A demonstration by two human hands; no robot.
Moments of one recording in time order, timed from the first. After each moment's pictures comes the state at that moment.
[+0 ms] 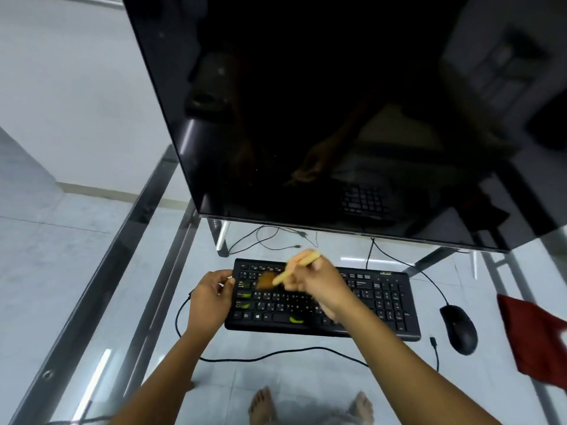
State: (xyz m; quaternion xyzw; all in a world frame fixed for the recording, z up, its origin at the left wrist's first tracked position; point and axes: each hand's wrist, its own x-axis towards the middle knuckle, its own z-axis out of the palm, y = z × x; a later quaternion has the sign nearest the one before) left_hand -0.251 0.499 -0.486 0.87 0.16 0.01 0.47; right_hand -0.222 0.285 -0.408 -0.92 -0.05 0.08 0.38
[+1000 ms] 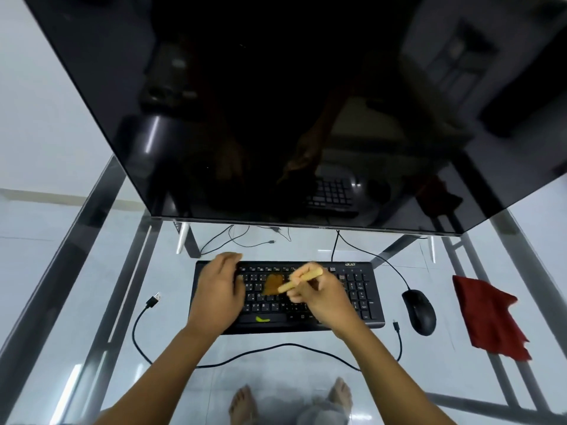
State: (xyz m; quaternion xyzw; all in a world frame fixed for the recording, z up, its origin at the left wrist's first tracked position) left_hand -0.233 0.434 -0.468 0.93 -0.08 0.07 0.34; right_hand -0.257 0.223 -0.409 -0.93 0.00 0.01 0.37
